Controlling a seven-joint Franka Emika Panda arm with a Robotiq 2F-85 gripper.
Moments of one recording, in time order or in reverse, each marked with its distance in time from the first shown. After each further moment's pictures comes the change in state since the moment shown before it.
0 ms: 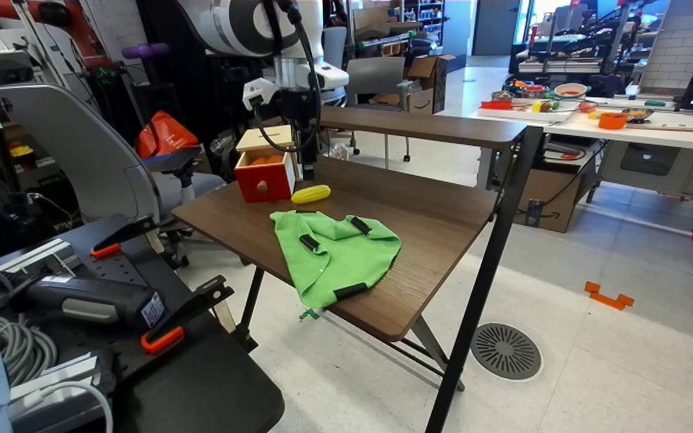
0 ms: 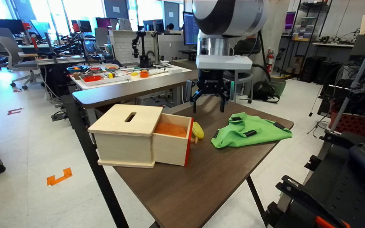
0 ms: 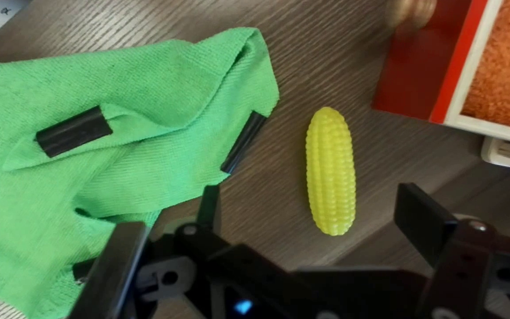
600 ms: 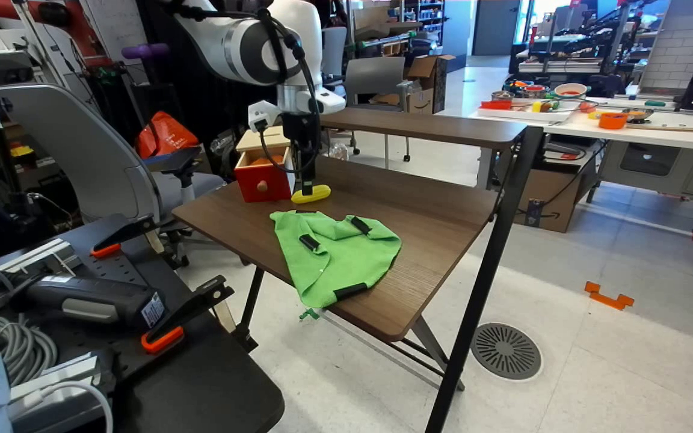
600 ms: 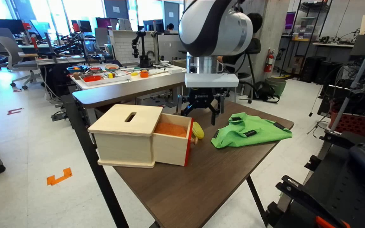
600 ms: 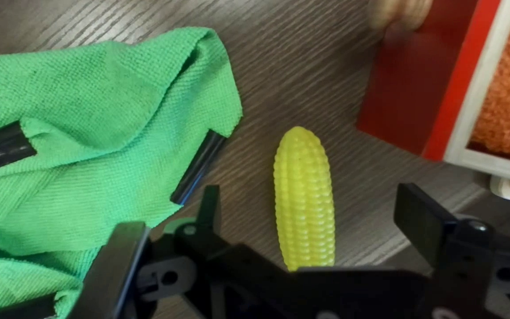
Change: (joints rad) arm 0.036 0.134 0.000 0.114 0.009 0.000 0.016
